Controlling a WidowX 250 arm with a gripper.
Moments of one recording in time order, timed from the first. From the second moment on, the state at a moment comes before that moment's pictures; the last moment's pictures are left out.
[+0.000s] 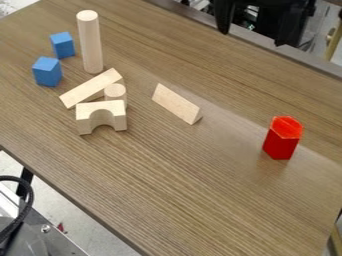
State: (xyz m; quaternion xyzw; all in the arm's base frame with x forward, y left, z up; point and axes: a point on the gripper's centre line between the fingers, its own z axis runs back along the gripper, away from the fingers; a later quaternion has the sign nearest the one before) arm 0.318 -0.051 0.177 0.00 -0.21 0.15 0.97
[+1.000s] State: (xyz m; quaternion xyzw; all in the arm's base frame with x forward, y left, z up) arm 0.304 0.037 0.153 0.05 -0.15 0.27 0.95
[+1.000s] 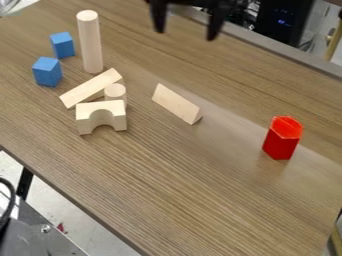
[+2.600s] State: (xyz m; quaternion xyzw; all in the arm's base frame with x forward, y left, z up) arm 0.274 0.112 0.037 0.05 -0.07 0.29 0.95
